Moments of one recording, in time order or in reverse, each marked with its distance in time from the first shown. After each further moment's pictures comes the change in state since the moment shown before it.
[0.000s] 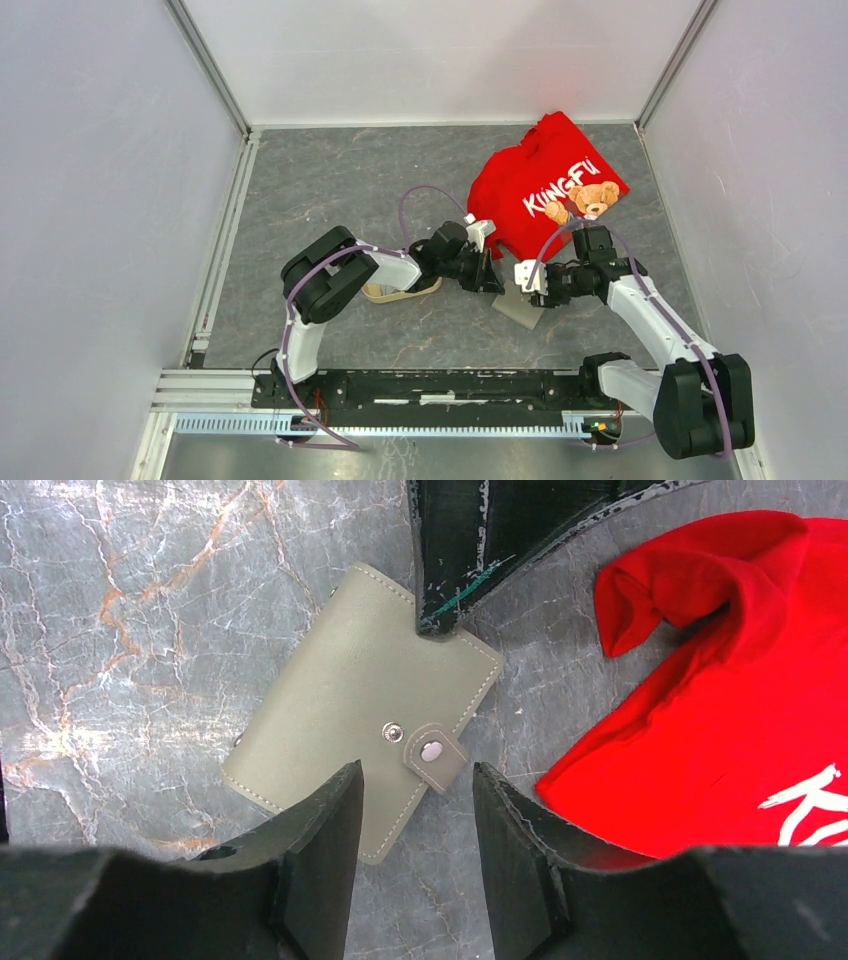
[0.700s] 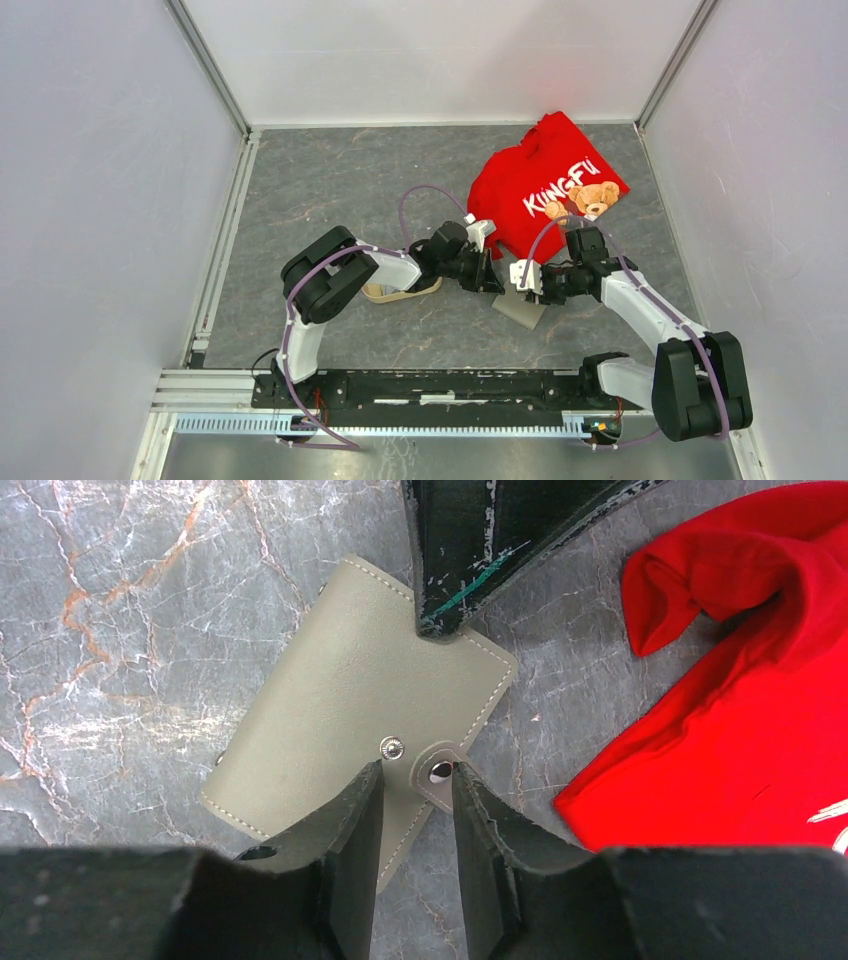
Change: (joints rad) left arm 0.000 0.000 0.000 0.002 0.002 -0.001; right arm 0.022 0.084 -0.034 0.100 0.023 0.040
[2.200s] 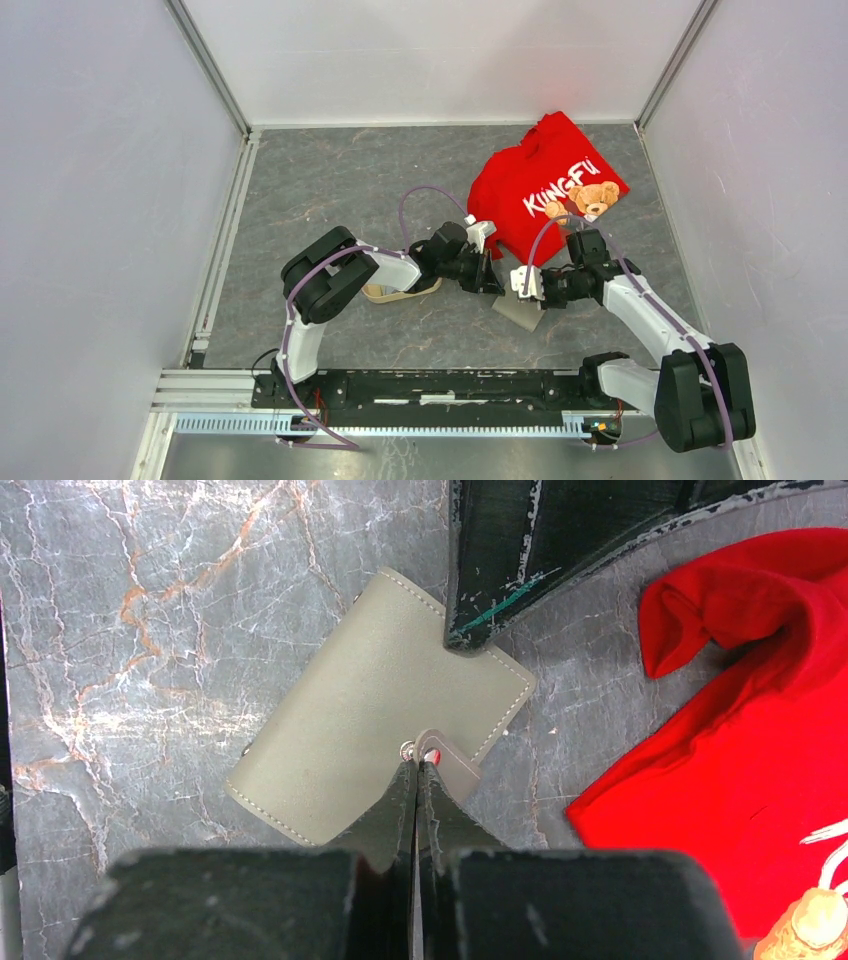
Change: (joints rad) left arm 0.000 0.000 -0.007 0.013 0.015 -0.005; right arm 0.011 -0.048 -0.001 -0.070 -0.023 -0.050
